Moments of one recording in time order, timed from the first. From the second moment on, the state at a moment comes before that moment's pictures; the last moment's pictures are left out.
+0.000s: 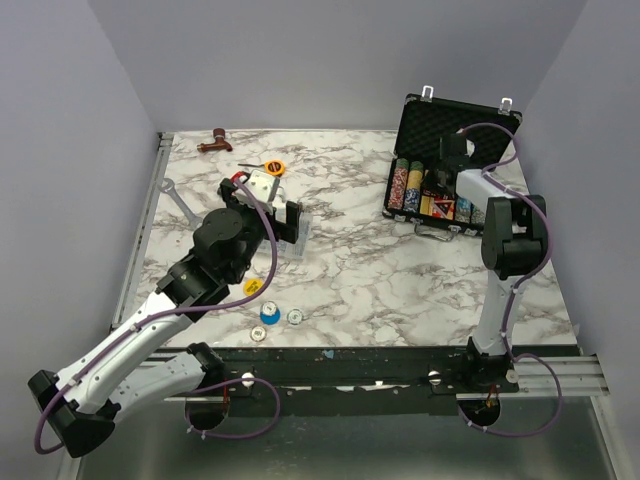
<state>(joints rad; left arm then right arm) -0.76 0.86 0.92 -0.13 -0.36 -0.01 0.08 2.08 1.50 -0.23 0.10 0.53</state>
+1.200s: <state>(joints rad) -0.76 0.67 0.90 -0.11 -0.59 -0.03 0.76 1.72 1.13 -0.11 -0.06 0.51</state>
